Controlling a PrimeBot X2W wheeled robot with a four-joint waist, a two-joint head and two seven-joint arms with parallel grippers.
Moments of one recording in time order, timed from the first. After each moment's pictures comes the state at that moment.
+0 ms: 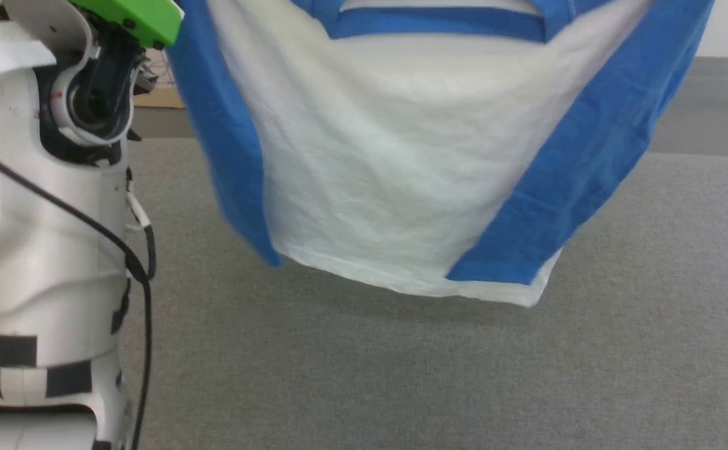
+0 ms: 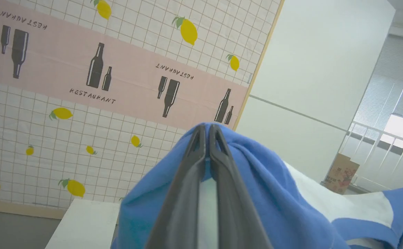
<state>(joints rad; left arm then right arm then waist) -0.94 0.21 -0.10 0.14 -0.72 0.05 0.34 -0.84 -0.20 -0.21 -0.01 0.71 0.13 0.71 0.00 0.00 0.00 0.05</state>
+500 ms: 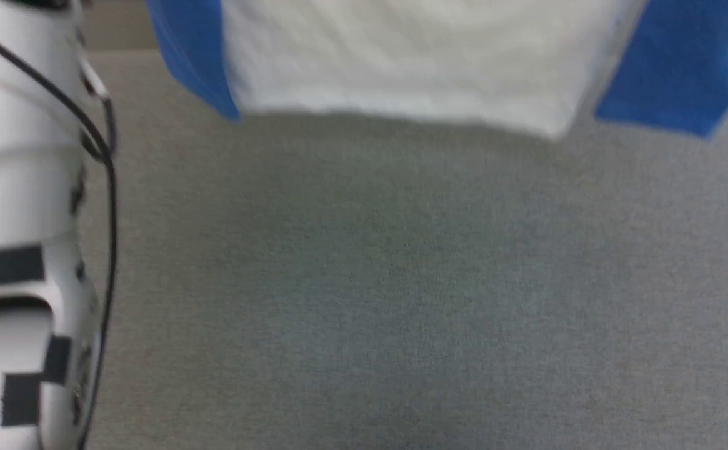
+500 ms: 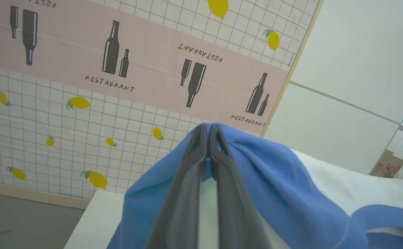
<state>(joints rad) -1.29 0.22 -0.12 0.41 -0.63 0.08 0.28 -1.26 -0.25 -0.09 0.23 0.52 0.13 0.65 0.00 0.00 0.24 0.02</state>
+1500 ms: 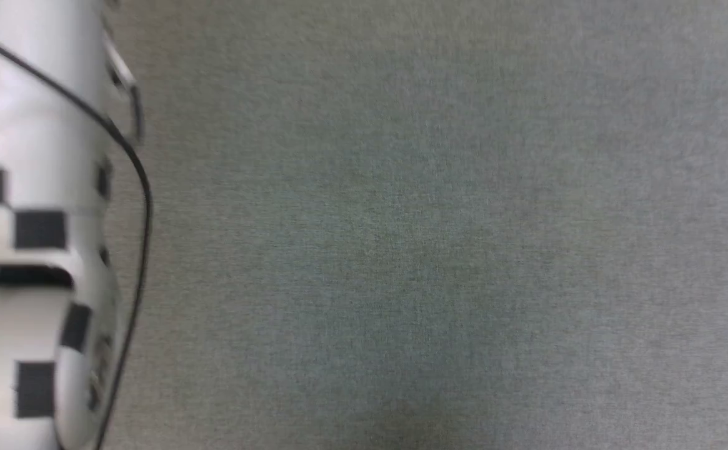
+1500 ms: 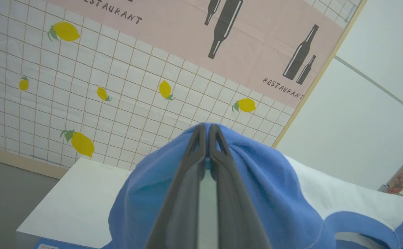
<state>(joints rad) -1.39 0.16 -0.11 0.72 -0.63 -0.08 -0.17 -1.39 -0.33 0.15 0.58 0.62 0.13 0.27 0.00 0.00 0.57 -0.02</state>
